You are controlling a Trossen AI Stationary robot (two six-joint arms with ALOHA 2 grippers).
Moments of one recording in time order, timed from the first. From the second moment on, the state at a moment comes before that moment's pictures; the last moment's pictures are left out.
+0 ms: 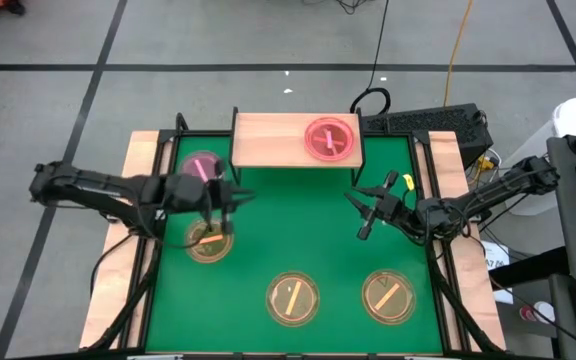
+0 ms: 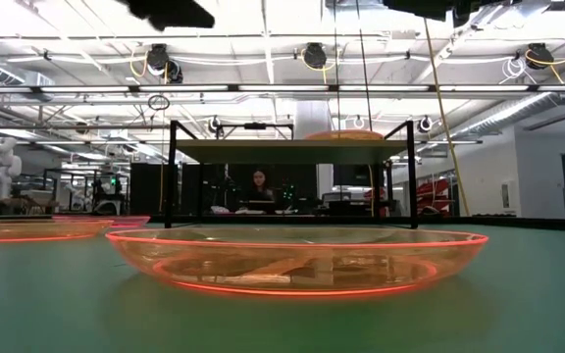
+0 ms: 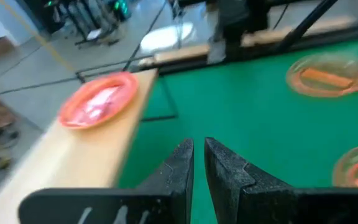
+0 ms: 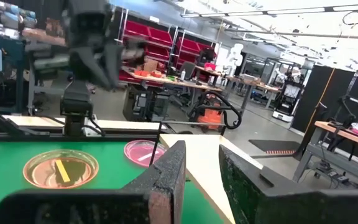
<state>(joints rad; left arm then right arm) -0.12 1.02 0.83 -0.15 -0.32 0.17 0.36 0.94 0.49 0.56 0.84 -0.30</state>
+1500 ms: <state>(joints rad) -0.20 0.89 0.51 0.13 -0.43 0.13 0.12 1.50 0.65 0.25 -0.12 0.34</state>
